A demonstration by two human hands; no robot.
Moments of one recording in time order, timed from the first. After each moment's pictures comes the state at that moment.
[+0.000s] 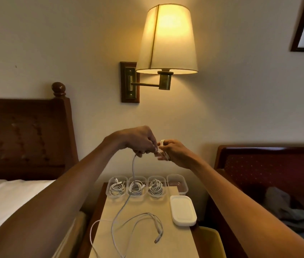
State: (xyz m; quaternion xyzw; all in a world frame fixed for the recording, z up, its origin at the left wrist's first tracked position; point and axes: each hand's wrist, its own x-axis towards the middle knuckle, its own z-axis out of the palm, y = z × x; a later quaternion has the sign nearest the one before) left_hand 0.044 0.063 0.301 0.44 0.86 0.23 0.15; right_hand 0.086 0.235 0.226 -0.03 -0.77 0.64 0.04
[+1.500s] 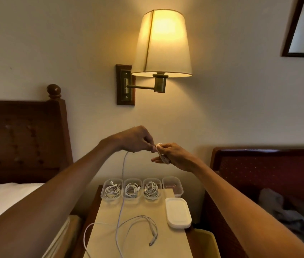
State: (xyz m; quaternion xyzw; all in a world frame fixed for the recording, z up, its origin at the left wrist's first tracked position) left_hand 0.043 0.069 0.296 0.49 0.84 0.22 0.05; right_hand 0.105 0.243 0.232 -0.02 -0.78 0.62 0.02
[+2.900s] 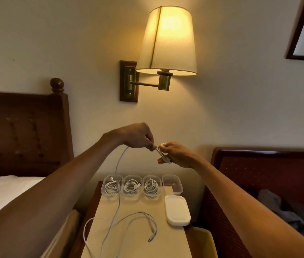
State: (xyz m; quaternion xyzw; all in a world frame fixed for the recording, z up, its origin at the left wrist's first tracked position) left_hand 0.036 0.064 0.296 0.48 0.86 0.17 0.04; right_hand 0.101 0.236 0.234 -0.08 -0.84 0.54 0.00
